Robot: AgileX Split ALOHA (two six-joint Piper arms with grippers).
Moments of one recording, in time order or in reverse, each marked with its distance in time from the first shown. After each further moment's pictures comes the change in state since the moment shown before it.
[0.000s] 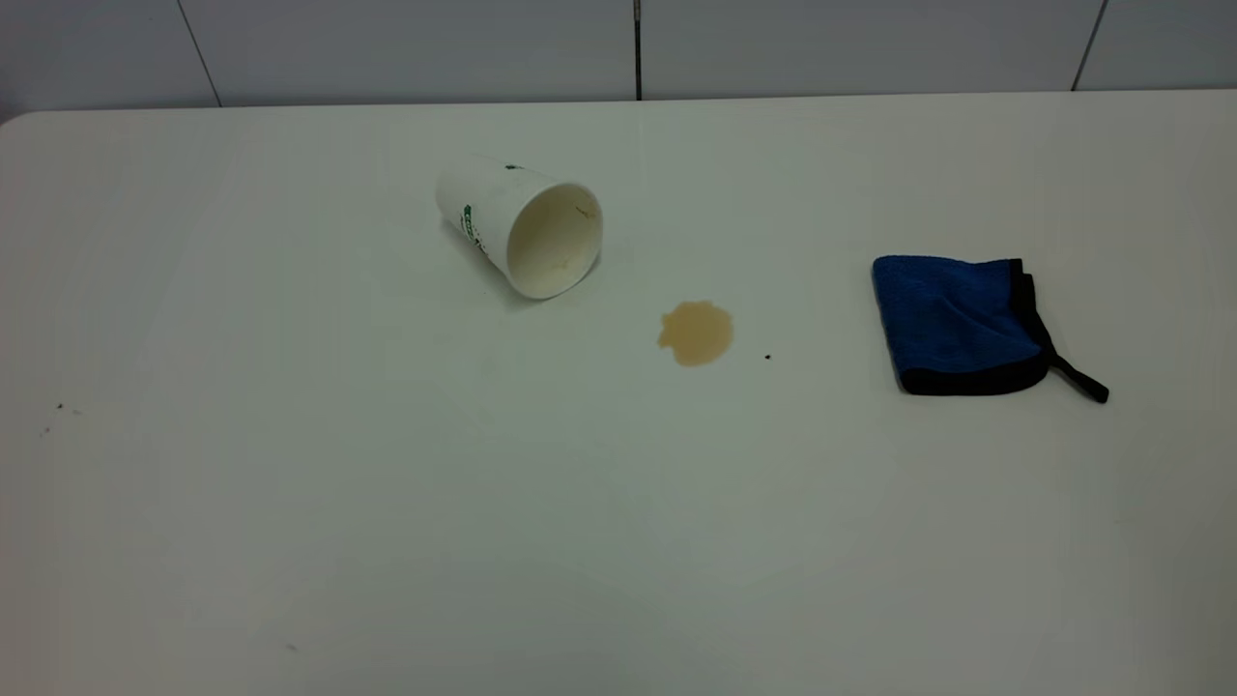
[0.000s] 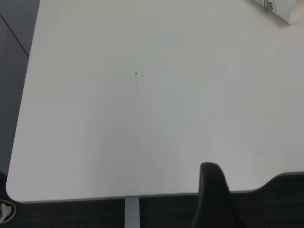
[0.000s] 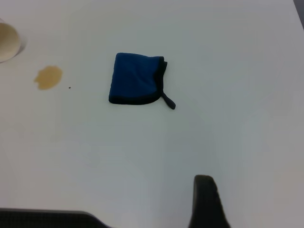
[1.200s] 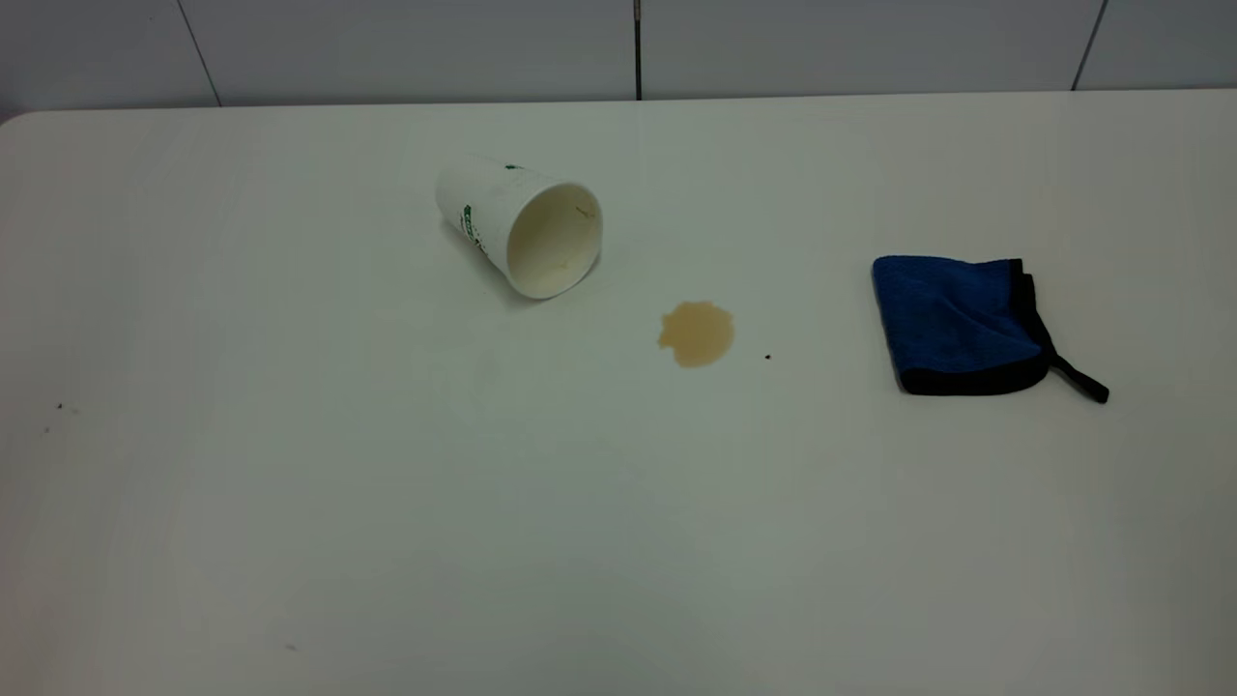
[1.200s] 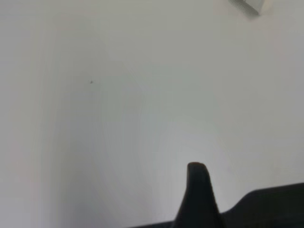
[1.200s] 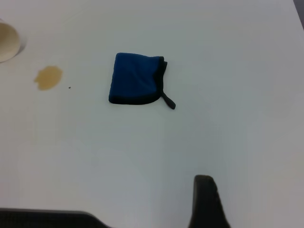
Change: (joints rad) left arm 0.000 0.640 -0.031 -0.172 -0.418 0.139; right arm 0.000 0.000 0.000 0.000 0.000 0.000
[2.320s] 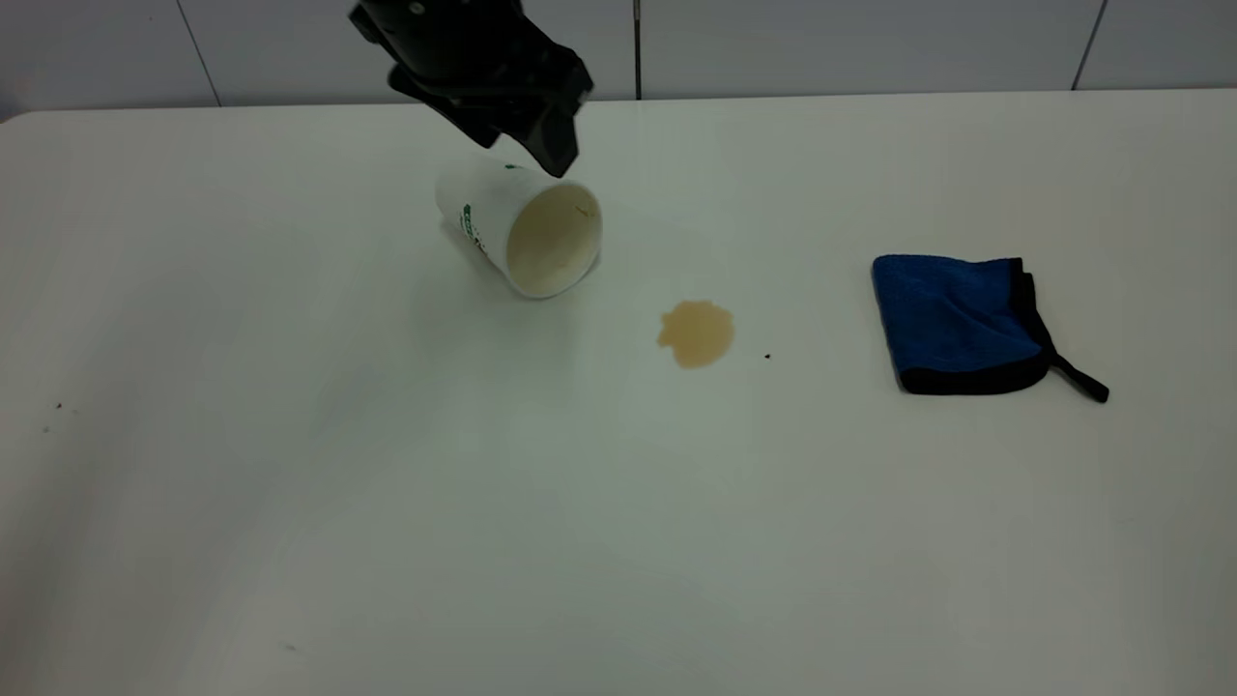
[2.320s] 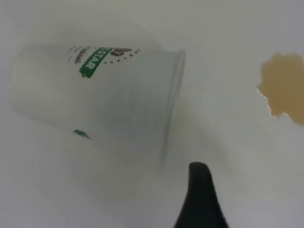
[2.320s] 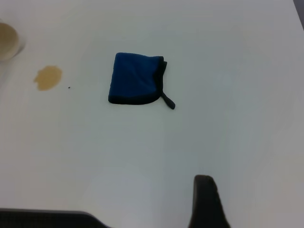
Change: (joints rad) left arm -0.487 1.598 -1.053 0.062 -0.272 0.035; right arm 0.000 0.000 0.000 -0.001 -0.001 0.000
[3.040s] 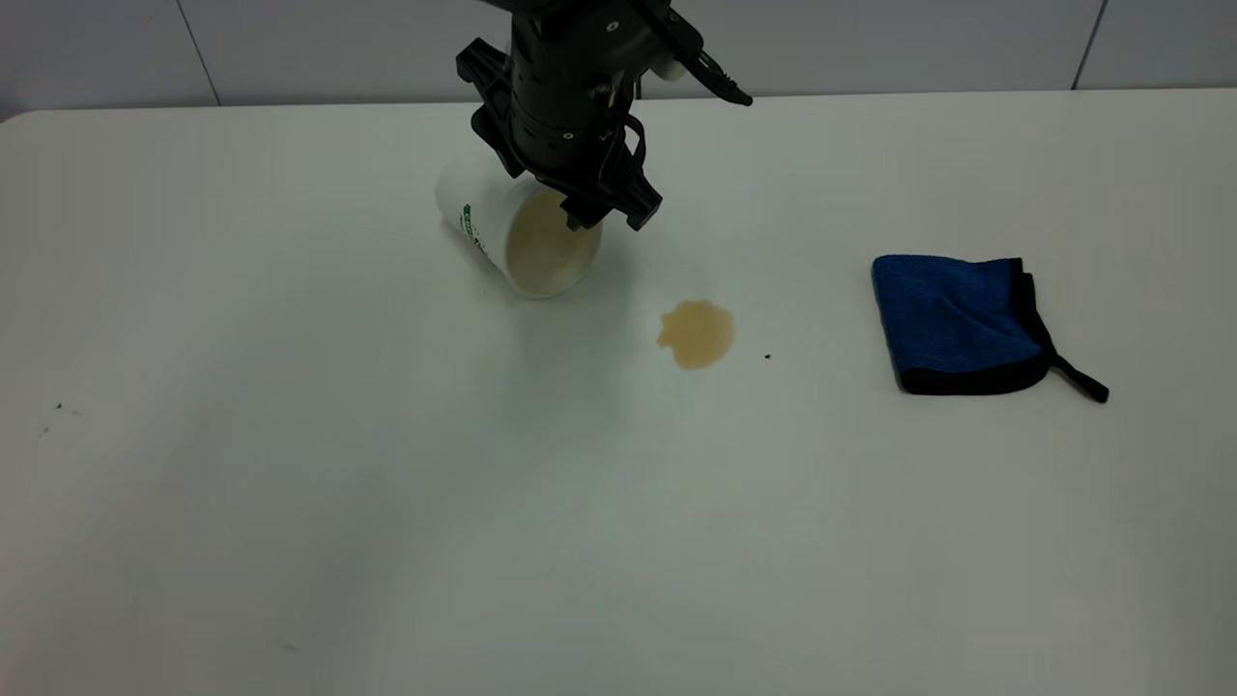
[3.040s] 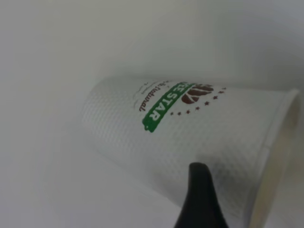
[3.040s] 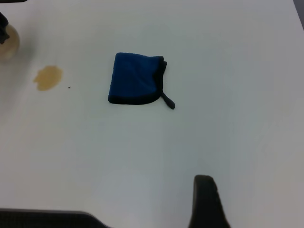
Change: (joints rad) left arm -0.162 0.321 -0.306 0.837 0.170 -0.685; right arm 0.000 0.000 0.000 0.000 0.000 0.000
